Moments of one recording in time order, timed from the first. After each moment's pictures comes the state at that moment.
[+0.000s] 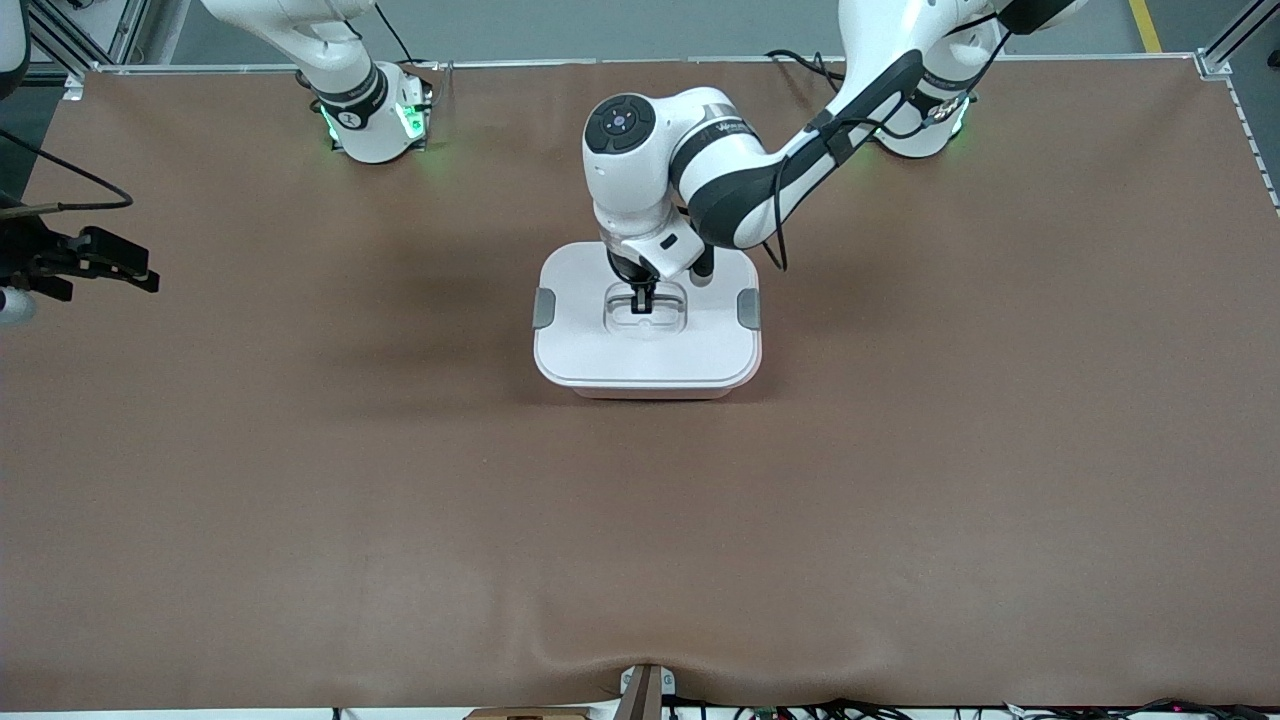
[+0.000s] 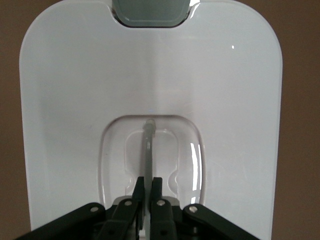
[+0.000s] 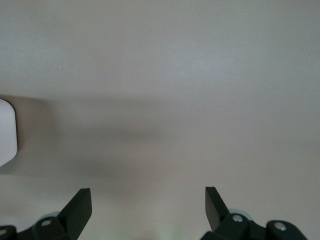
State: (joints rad) left arm -0.35 0.61 -0.69 -1.53 0.49 1.98 -2.70; right arm 0.08 0.06 -0.15 -1.54 0.02 1.52 -0.16
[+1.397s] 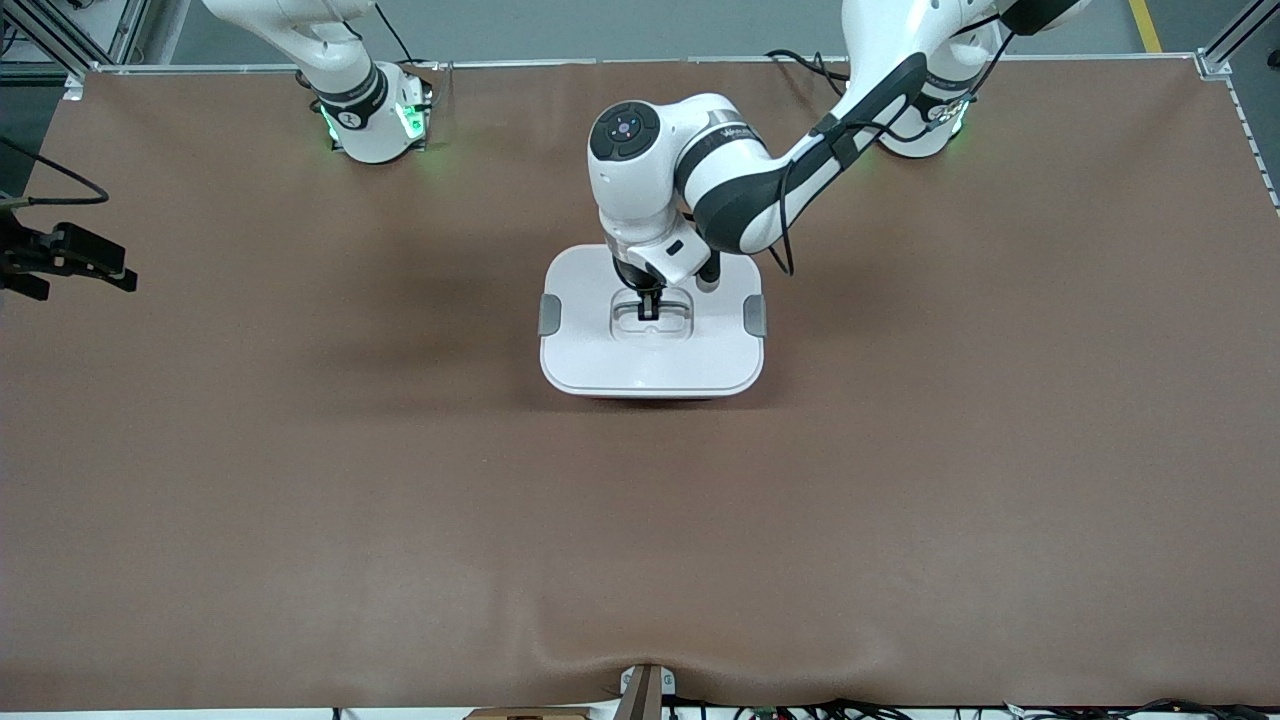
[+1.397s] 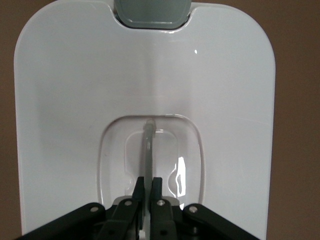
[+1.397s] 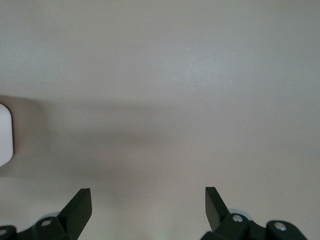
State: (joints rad) left arm -0.34 0.61 -0.69 -1.54 0.51 1.98 -2.70; right arm 0.04 0.06 -0.15 -1.53 0.02 1.53 -0.21
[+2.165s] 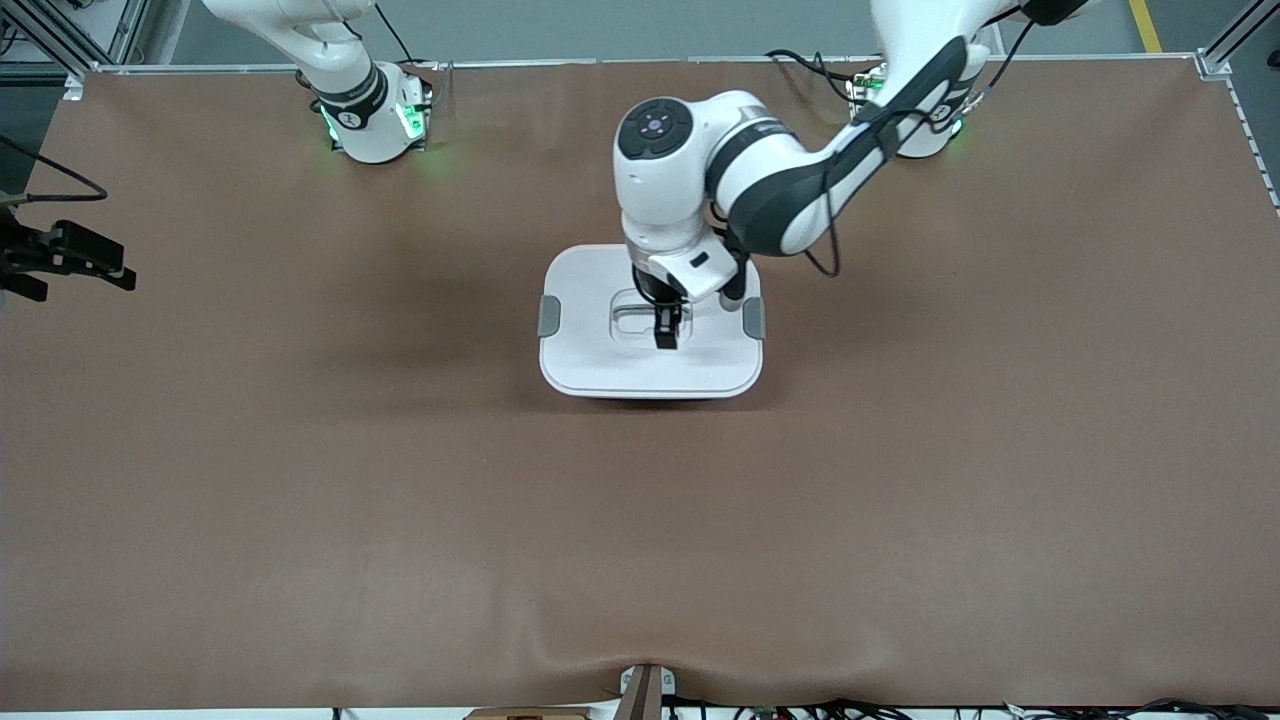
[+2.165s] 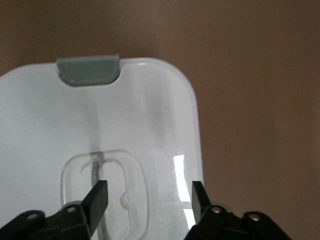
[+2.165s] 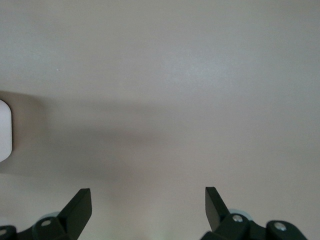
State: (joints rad) left arm -0.24 0.54 -0.69 -1.49 0.52 1.94 -2.46; right arm 0.04 0.06 -0.15 -1.53 0.02 1.53 -0.22
